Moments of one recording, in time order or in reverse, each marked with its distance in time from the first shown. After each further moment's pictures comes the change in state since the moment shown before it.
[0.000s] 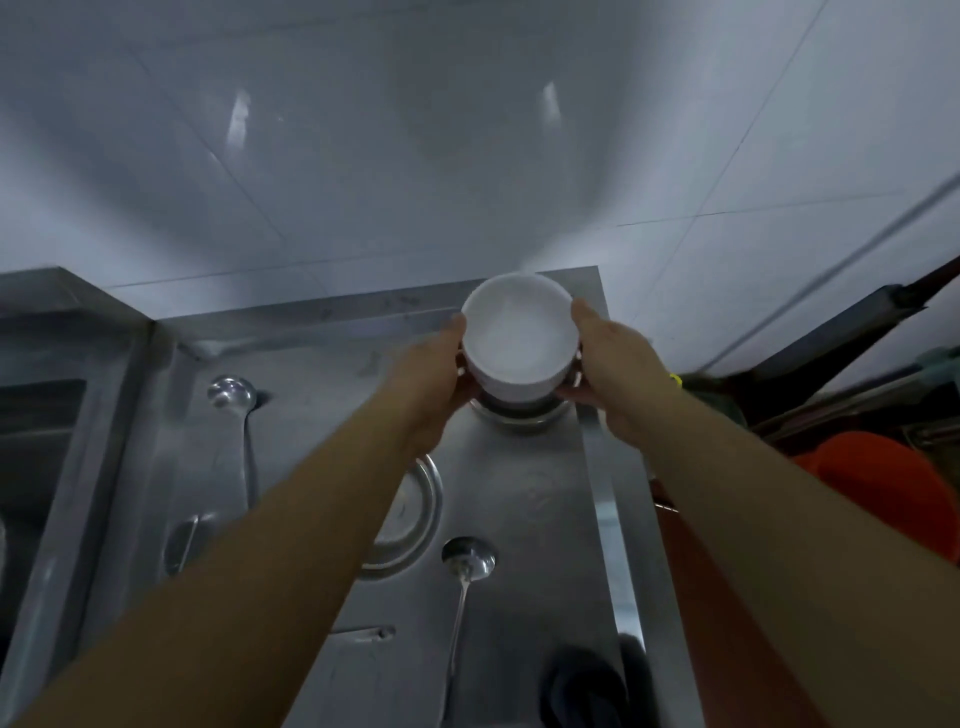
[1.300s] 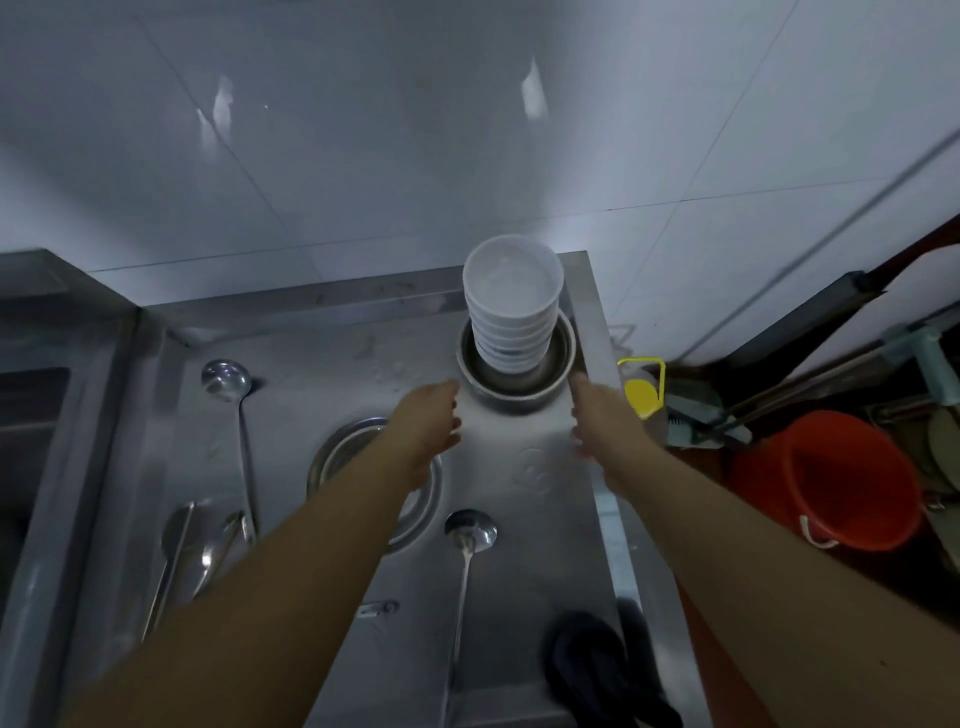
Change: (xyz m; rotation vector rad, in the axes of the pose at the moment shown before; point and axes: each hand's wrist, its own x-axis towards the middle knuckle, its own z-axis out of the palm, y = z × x) left_hand 0.004 -0.077 -0.052 0.285 0.060 -0.127; right_hand -0.015 0.107 -0.009 -0.201 0.056 0.064
